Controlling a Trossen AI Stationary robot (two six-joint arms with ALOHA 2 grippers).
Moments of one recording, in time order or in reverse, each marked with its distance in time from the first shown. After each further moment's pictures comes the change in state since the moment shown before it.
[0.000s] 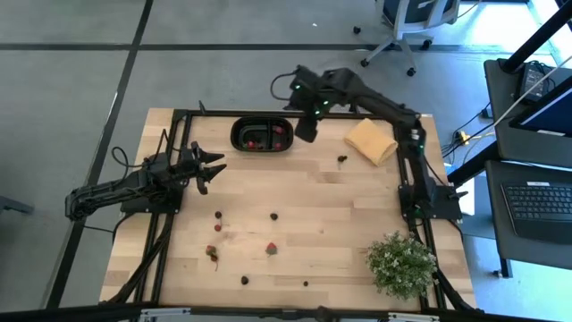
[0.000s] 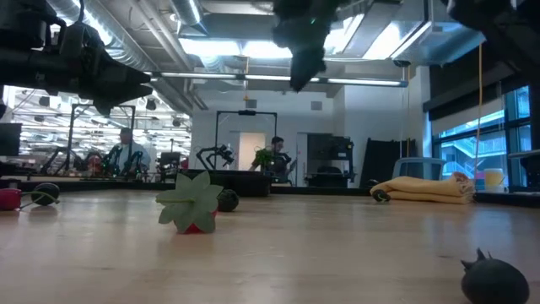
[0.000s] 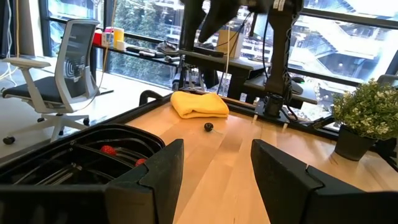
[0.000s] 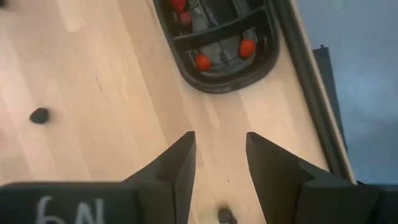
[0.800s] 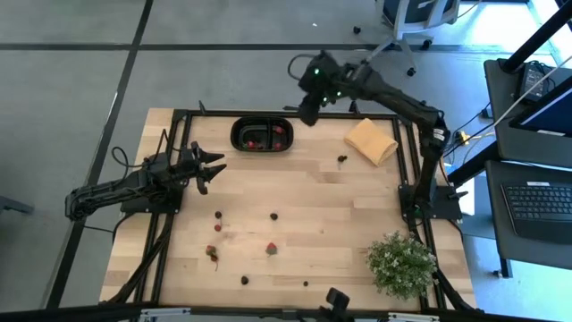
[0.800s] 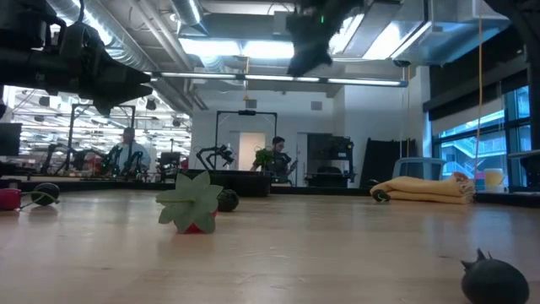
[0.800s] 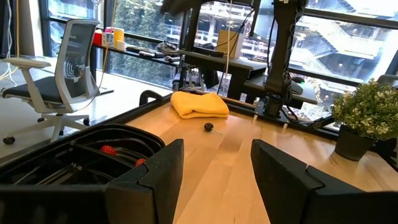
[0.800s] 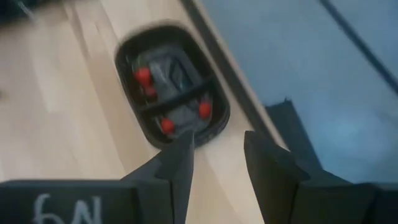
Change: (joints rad) left arm 0.000 0.000 0.000 0.000 0.000 0.000; right arm -0.092 -0.199 -0.326 0.431 -0.002 0.027
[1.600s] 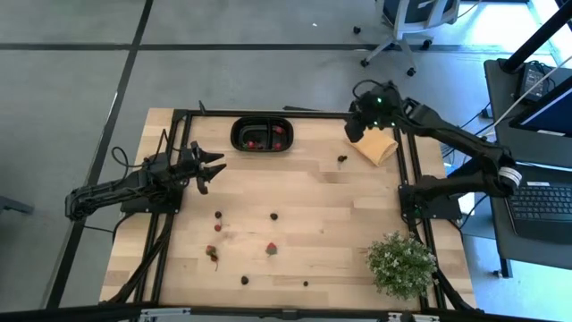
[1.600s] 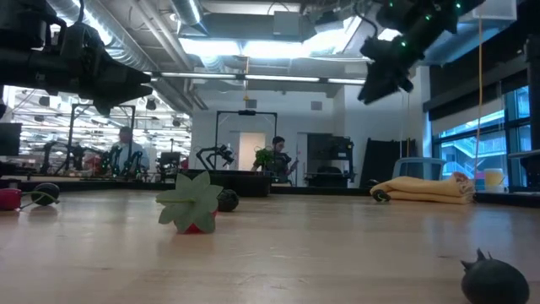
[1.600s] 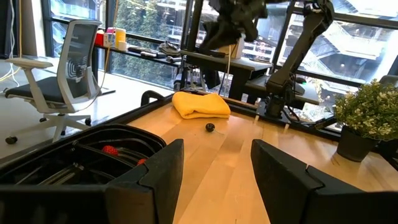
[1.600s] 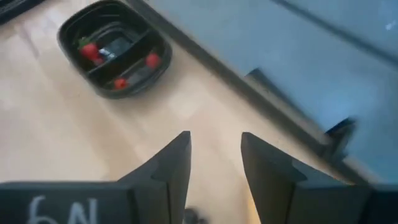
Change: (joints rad) left arm 0.000 0.000 0.000 0.000 -0.007 0.000; right arm -0.177 -0.700 -1.004 0.446 -0.022 0.160
